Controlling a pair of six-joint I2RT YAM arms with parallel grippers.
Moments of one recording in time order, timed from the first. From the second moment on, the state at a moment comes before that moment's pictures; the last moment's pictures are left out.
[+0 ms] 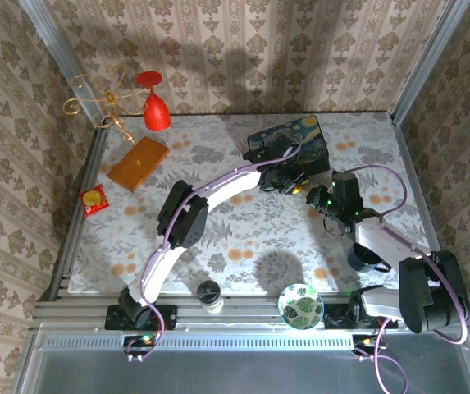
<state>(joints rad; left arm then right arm) -0.88 2.36 2.07 -0.56 0.31 -1.40 0.17 1.26 0.59 0.02 -0.16 0.78</state>
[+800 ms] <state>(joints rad) -0.86 2.40 2.13 -0.56 0.31 -1.42 0.07 1.25 0.51 0.13 -0.36 0.68</state>
